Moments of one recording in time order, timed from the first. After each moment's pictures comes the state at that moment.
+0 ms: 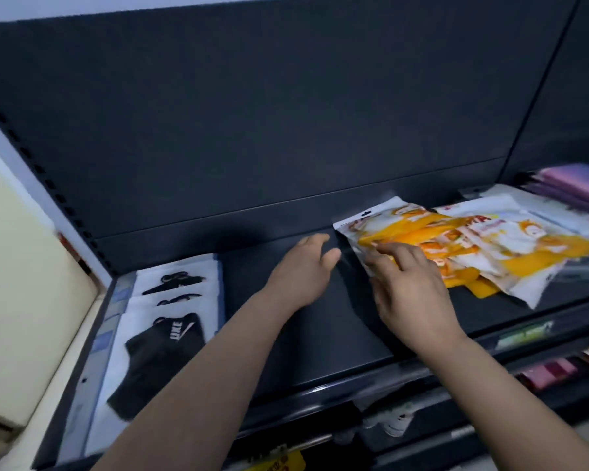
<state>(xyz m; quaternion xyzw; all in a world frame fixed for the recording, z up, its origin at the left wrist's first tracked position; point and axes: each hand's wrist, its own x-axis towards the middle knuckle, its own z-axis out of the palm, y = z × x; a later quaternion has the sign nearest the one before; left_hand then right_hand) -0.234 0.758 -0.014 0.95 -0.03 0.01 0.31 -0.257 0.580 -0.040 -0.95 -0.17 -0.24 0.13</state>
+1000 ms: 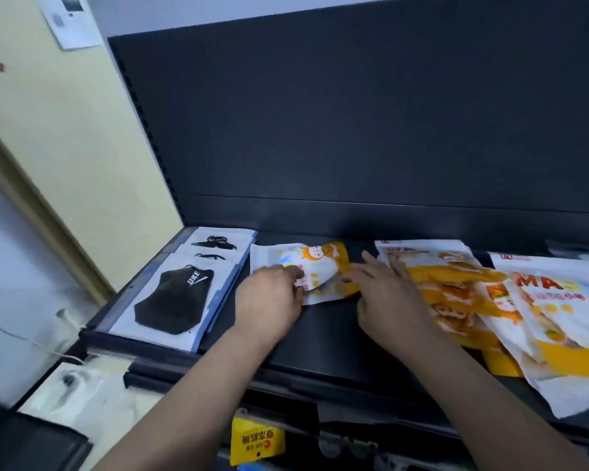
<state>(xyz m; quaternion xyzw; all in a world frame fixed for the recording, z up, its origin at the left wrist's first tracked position) -0.287 0.719 -0.034 0.96 0.24 0.12 0.06 -0.189 0.559 -0.046 -0.87 -0.45 -0.12 0.15</state>
